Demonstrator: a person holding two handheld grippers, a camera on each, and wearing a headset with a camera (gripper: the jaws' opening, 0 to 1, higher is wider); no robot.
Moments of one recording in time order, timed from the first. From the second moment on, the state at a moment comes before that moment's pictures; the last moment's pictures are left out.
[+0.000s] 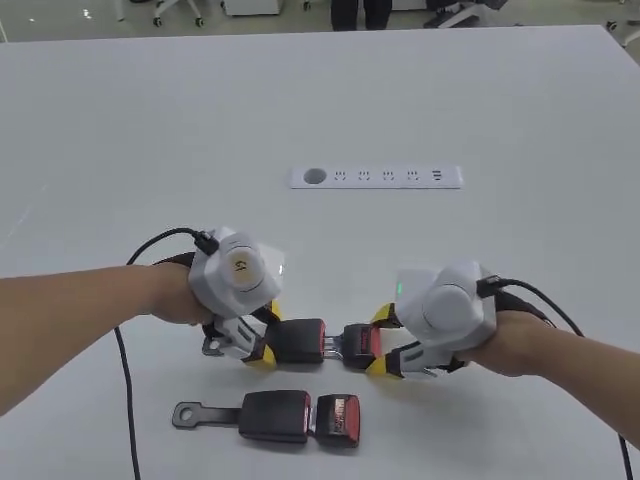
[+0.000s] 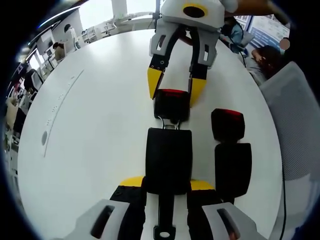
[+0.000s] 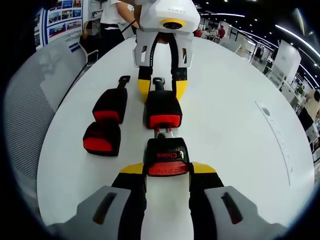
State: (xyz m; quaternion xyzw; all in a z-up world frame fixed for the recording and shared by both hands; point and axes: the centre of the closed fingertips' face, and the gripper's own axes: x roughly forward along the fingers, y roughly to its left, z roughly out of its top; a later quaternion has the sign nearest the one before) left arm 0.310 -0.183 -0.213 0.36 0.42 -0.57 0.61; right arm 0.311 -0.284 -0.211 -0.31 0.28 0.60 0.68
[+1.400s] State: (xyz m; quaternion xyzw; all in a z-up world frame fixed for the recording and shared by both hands) left arm 0.310 -0.184 -0.212 0.37 0.42 -0.57 0.60; right arm 0.312 -0.277 -0.211 -0.30 0.28 0.60 0.68
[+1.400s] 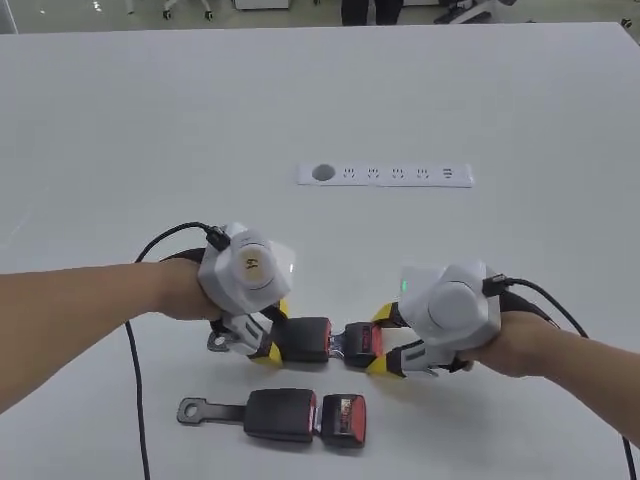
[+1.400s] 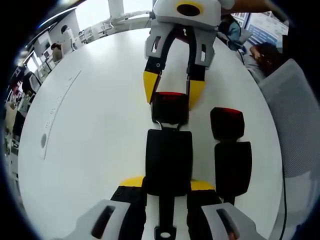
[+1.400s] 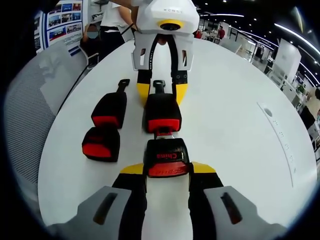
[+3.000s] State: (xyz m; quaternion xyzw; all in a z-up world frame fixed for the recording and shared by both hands) left arm 0.310 -0.188 -0.213 0.38 0.42 -0.58 0.59; right arm 0.311 -0.262 -0.209 -0.28 0.29 0.60 0.69
